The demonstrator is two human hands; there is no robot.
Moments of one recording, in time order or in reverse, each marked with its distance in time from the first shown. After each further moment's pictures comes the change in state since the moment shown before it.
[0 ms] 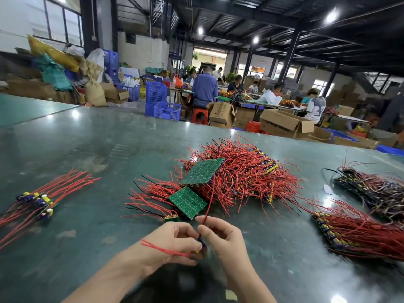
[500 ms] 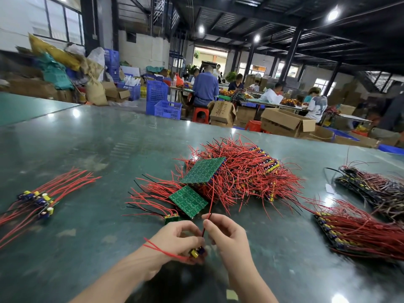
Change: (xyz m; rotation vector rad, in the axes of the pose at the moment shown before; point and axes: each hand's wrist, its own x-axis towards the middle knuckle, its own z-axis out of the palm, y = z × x) left_hand 0.009 -0.007 0.007 0.086 0.109 0.031; right_hand 0.001 -0.002 -0.003 -0.048 0.054 -0.084
